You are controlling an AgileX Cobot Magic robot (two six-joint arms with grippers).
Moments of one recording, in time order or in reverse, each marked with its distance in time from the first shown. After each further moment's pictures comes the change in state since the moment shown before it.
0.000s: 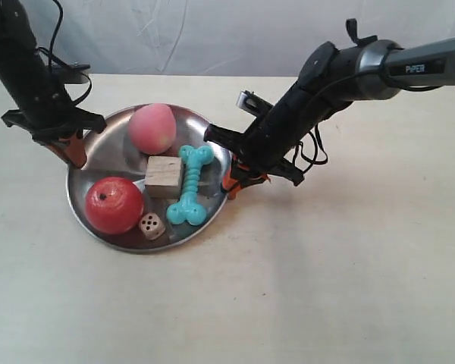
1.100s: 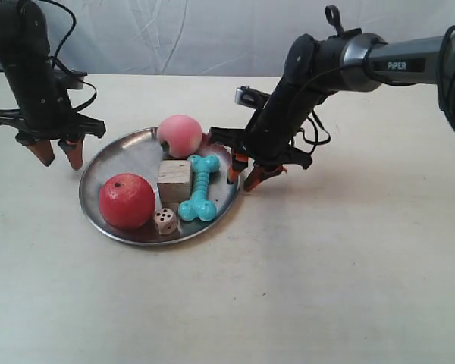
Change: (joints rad) left arm -0.021 0.054 -0.065 0.200 0.032 -0.238; right arm 0.010 0.043 -0.126 -0.293 0.015 0.155
